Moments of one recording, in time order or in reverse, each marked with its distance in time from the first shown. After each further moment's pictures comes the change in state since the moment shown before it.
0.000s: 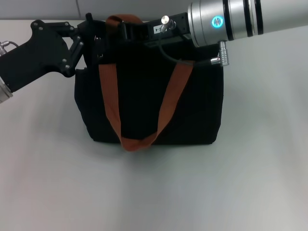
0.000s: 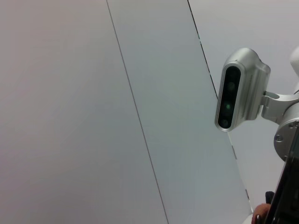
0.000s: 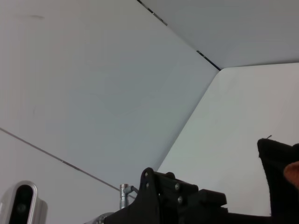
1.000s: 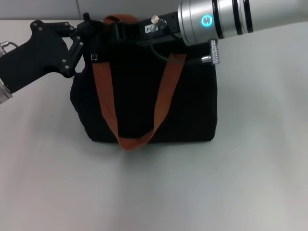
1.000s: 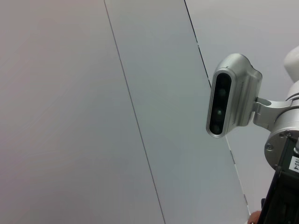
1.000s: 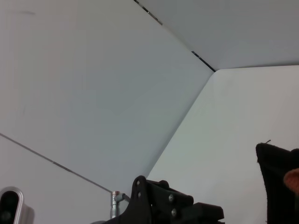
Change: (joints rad) left arm 0.000 -0.001 -0.007 -0.004 0.000 0.017 0.000; right arm 0.029 0.006 -0.038 0.014 0.008 0.055 0.008
